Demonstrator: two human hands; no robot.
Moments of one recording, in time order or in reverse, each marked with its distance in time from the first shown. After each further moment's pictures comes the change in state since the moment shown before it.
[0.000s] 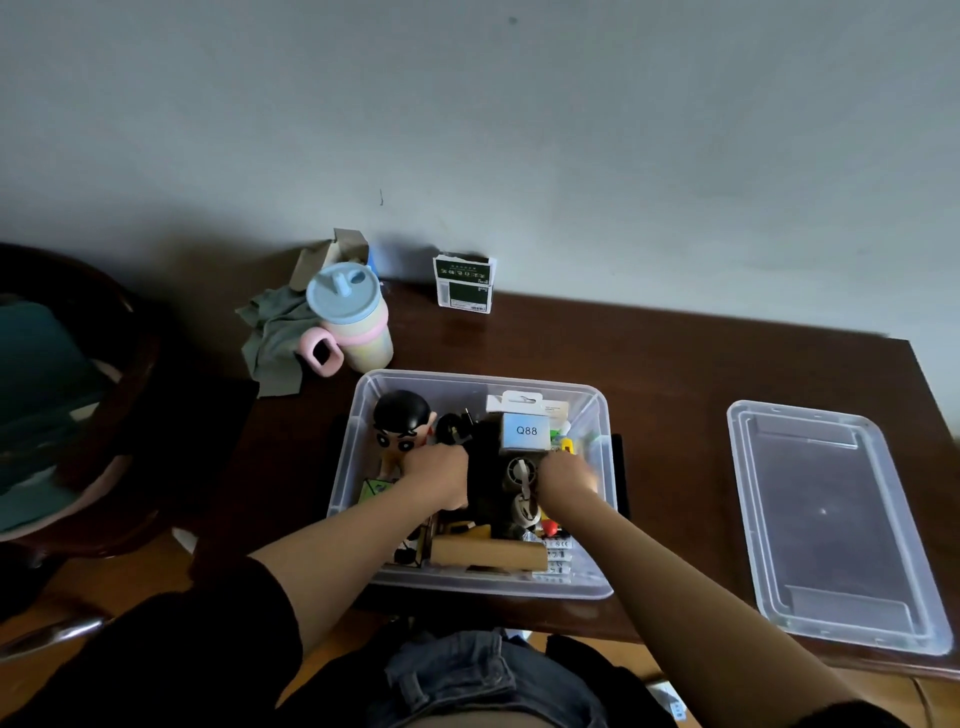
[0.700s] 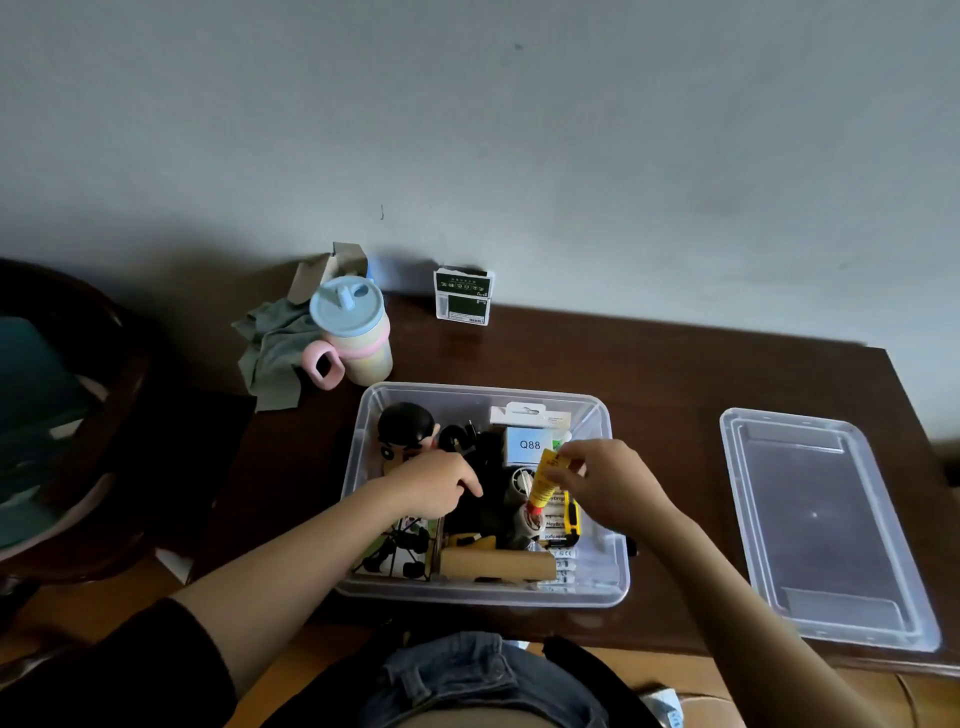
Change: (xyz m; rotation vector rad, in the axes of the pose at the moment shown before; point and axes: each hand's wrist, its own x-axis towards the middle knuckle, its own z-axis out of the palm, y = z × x) left_hand -0.007 -0.036 -0.009 -0.348 -0.062 0.331; right_hand -0.068 0.025 -0.055 0.396 0.280 -0.235
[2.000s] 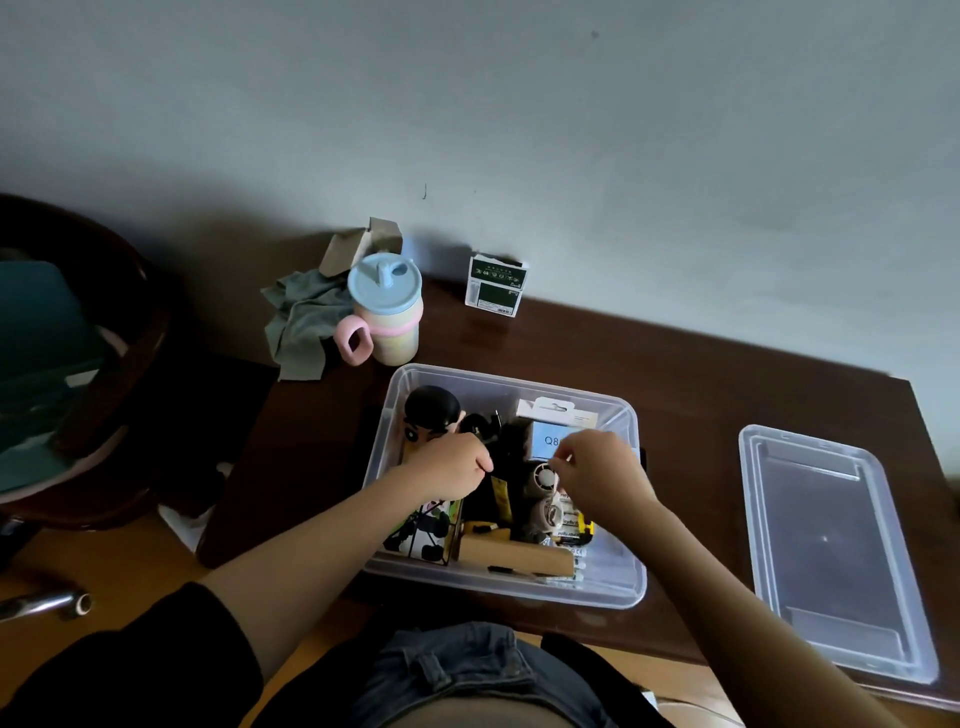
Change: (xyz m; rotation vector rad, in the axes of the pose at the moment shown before) left_hand -0.002 -0.007 0.005 -0.124 0.155 -0.019; right_hand 0.021 -0.032 0.021 -0.164 0.002 0.077
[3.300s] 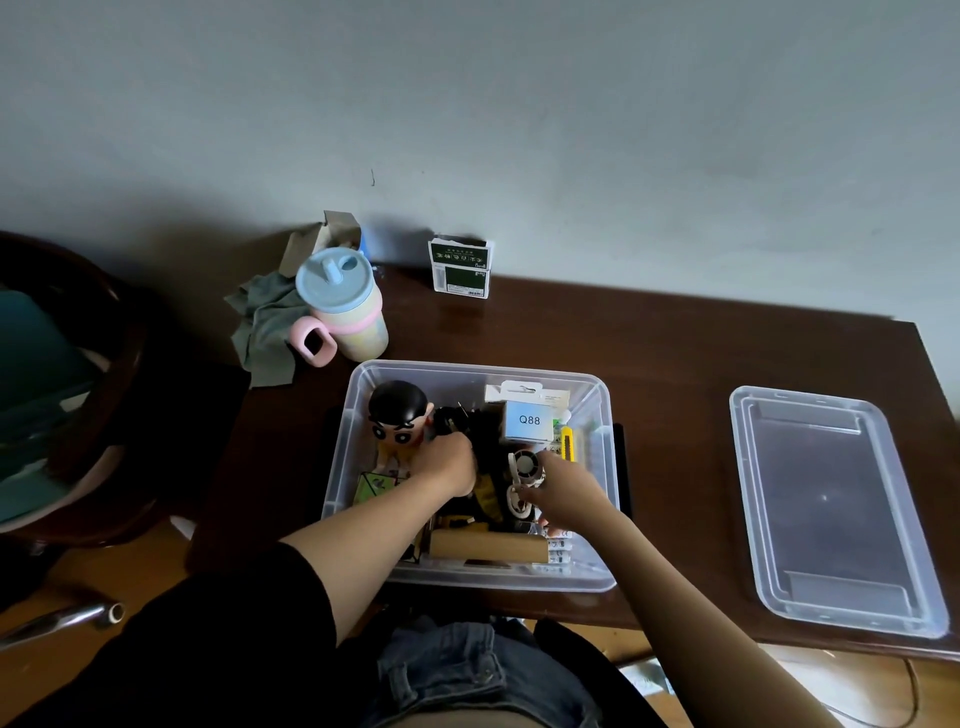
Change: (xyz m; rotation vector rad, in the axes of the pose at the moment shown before) left_hand 0.034 0.027 0.036 0.052 0.028 -0.418; right_hand 0.009 0.035 0.052 0.236 -0.338 0.147
